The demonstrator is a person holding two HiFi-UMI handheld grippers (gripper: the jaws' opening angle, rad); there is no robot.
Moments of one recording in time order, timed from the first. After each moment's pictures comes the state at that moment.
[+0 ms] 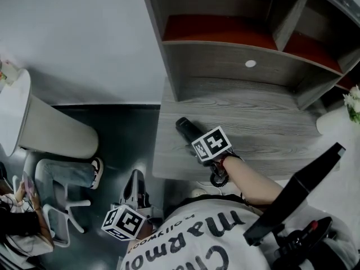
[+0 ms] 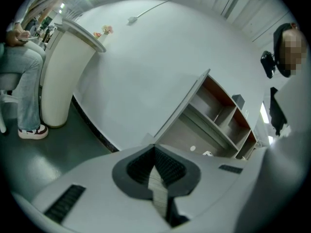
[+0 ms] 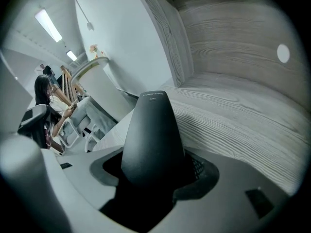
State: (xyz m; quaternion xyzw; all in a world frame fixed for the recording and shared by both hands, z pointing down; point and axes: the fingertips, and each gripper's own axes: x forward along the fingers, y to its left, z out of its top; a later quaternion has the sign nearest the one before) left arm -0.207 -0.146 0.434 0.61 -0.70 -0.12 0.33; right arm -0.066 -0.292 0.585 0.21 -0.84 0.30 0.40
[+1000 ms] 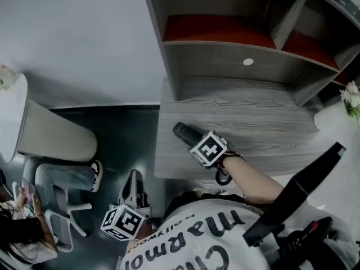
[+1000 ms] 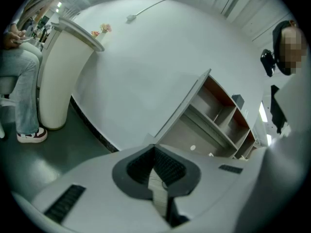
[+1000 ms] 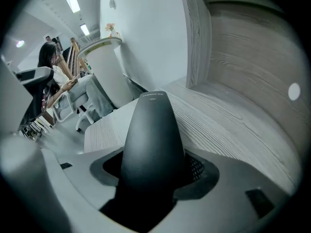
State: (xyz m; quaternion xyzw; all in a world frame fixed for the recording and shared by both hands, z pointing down) left arm -0.219 -0.152 0.431 0.62 -0.70 -0.11 0.34; right arm -0.062 -0.288 0.593 0.19 -0.84 0.18 0.47
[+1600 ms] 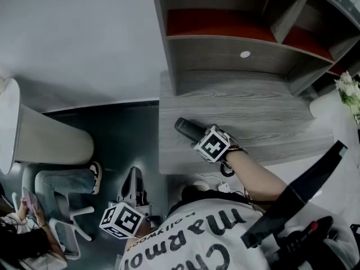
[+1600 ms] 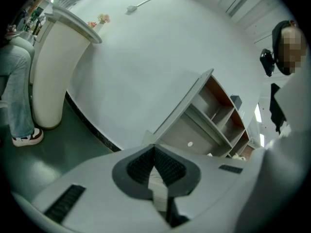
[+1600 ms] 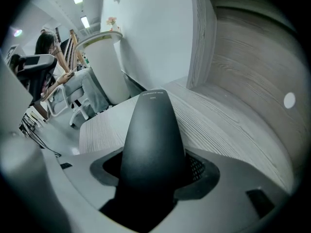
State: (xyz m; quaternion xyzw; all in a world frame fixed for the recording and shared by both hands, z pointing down) left arm -0.245 -0.153 0.432 0.65 -0.66 -0.09 0.36; right arm -0.068 -0.286 0.594 0.20 -0.84 0.14 0.48
